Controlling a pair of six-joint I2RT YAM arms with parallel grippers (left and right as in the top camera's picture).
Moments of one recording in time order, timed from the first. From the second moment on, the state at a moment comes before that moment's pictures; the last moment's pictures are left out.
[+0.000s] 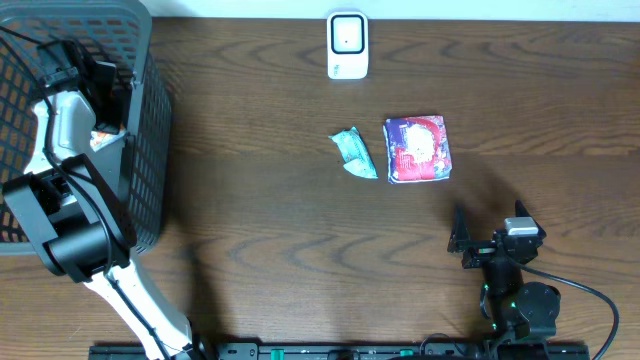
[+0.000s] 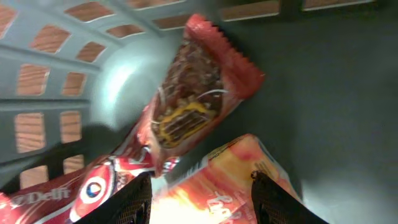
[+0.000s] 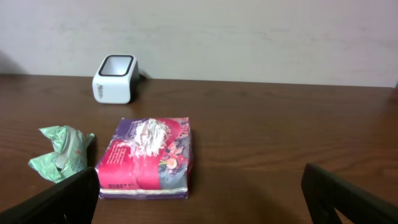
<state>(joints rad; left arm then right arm) 0.40 2.14 1.68 -0.62 -0.13 0.51 0.03 0.01 0.01 -0.07 -0.03 0.00</state>
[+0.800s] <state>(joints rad) 0.40 2.03 1.68 -0.66 0.01 0.32 0.03 0.01 0.01 -0.07 -0.03 0.00</state>
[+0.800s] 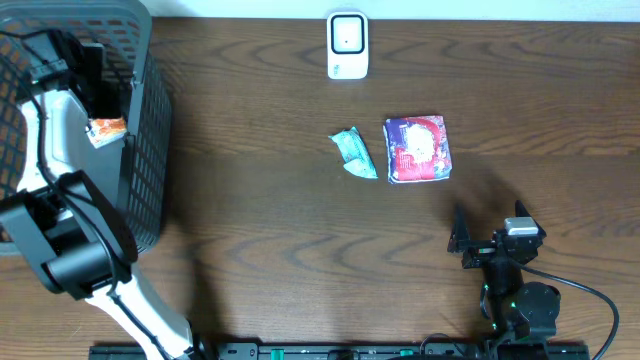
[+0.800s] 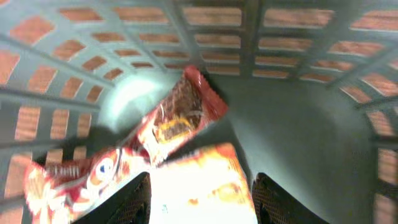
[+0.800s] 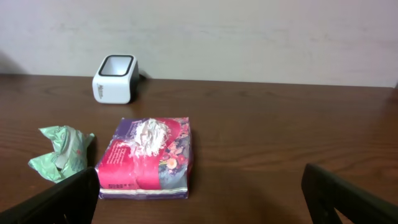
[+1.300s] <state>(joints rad) 0.40 2.02 1.58 -0.71 0.01 0.57 0.03 0.01 0.01 -0.07 -0.03 0.00</state>
